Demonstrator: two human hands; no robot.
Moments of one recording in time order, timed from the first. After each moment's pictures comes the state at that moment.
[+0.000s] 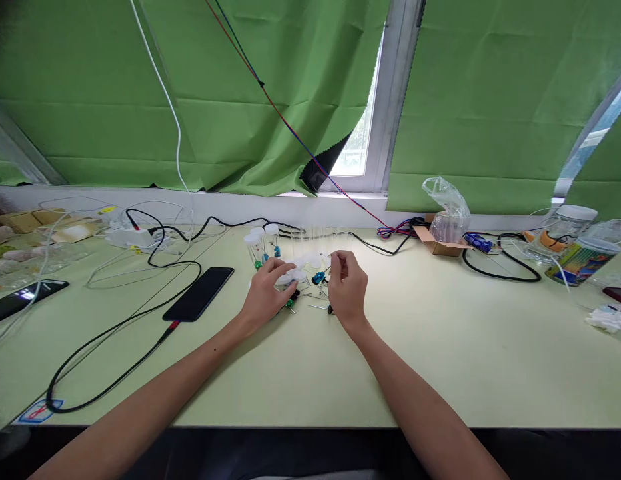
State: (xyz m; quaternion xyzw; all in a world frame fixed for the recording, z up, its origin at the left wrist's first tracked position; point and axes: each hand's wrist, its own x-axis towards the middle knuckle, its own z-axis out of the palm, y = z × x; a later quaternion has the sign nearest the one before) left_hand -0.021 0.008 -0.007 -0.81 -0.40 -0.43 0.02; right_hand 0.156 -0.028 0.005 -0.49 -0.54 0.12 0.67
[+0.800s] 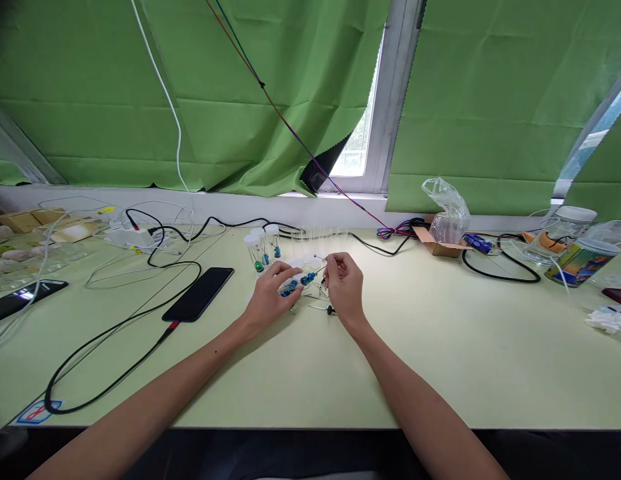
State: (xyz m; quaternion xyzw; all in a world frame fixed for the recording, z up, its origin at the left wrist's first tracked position) left_hand -0.016 0.003 -0.008 -0.82 -0.36 -0.44 -0.01; right_hand 0.154 -0.021 0.005 -0.40 -0.50 0.30 0.70
